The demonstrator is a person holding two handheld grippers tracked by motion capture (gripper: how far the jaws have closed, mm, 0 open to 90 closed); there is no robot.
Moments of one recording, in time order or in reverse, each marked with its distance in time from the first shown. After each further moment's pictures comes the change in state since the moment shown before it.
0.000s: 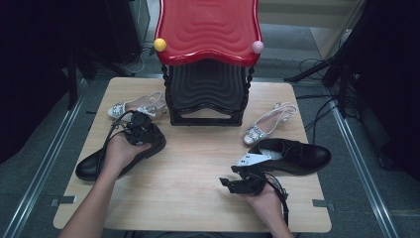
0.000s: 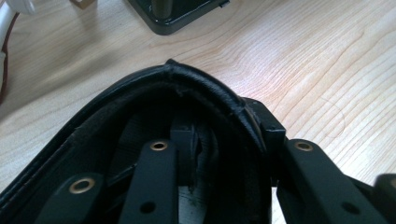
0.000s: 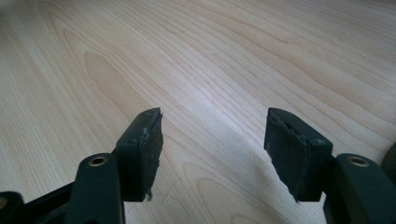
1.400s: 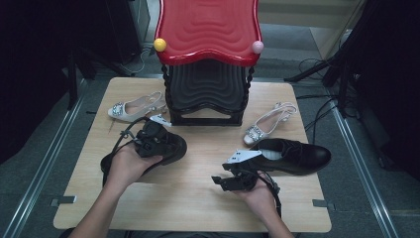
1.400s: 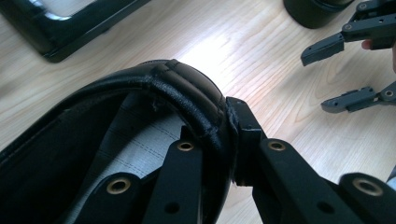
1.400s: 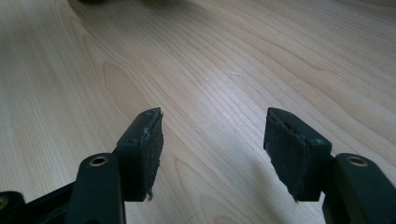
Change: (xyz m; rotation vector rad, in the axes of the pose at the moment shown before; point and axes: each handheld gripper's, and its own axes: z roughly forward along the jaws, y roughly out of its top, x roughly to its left) left arm -0.103 0.011 -0.042 0.007 -0.086 0.132; right arm 0.006 0.016 0.015 0.005 0.061 -0.056
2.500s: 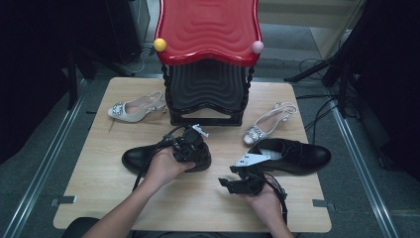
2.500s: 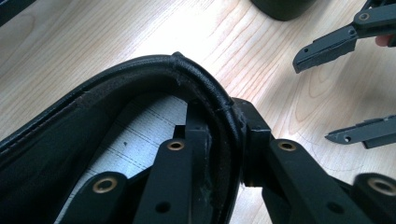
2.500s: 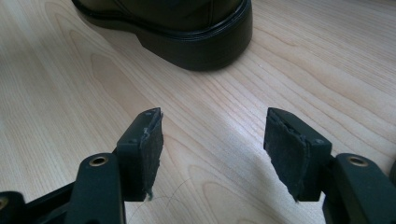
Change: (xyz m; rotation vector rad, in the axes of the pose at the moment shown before) left arm -0.030 0.027 0.080 0.067 -0.115 0.074; right arm -0.002 -0.015 -0.015 -0.010 -0.049 0.048
